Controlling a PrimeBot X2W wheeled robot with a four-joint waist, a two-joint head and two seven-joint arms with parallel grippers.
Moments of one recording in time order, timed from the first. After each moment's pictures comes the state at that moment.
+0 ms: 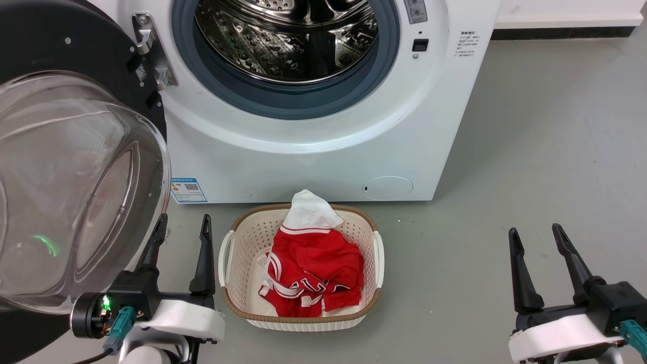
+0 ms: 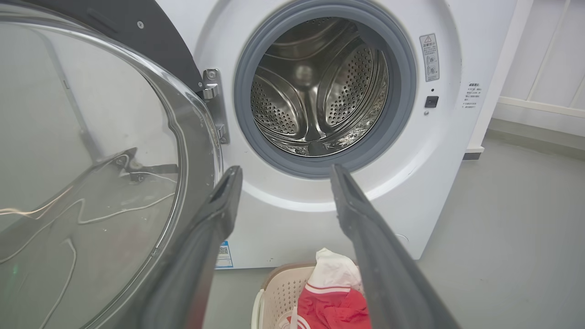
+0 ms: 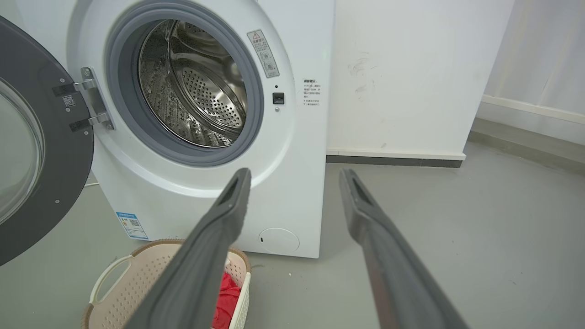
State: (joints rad) left arm -0.08 0.25 -0.20 0.08 -0.28 0.13 -0.26; right arm 0.04 -0.05 -0.02 -0.03 0.05 0.13 -0.20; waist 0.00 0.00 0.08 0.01
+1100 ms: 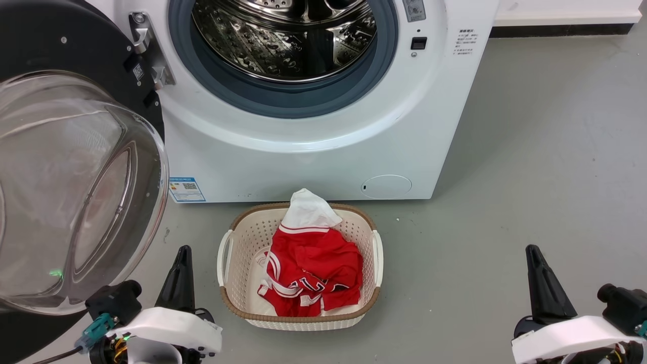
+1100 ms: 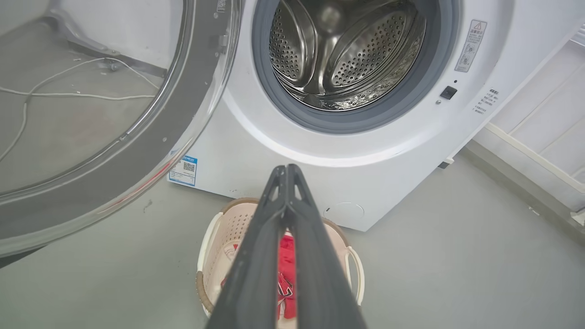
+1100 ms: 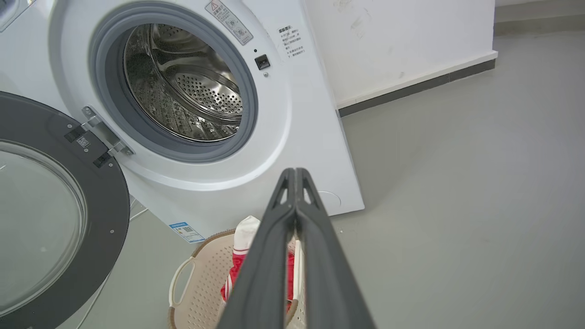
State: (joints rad) left arm -0.04 0.20 -0.15 0.16 -0.57 0.06 -0.19; right arm 0.05 -0.06 -0.01 0.08 0.41 0.13 -0.15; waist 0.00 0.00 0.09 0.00
